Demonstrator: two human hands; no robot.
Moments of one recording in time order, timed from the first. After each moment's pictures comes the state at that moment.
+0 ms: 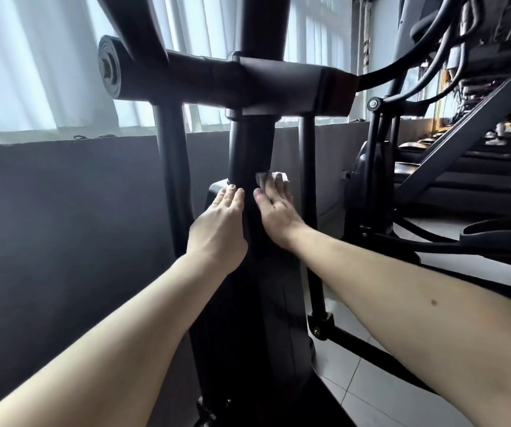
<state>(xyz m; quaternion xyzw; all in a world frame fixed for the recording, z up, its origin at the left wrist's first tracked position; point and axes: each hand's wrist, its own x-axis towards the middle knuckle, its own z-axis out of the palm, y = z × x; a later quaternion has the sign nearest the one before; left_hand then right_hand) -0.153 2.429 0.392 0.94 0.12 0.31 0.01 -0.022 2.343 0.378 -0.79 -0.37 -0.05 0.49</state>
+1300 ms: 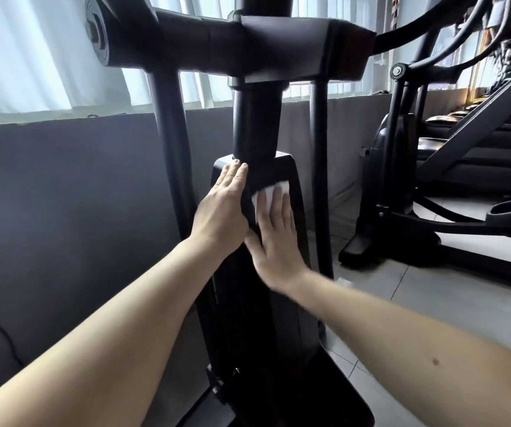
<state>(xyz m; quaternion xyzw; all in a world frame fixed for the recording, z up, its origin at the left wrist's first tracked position) -0.150 2.431 0.377 0.92 0.11 0.36 0.09 -0.062 2.345 0.279 -0.77 -0.45 -0.19 0.41</state>
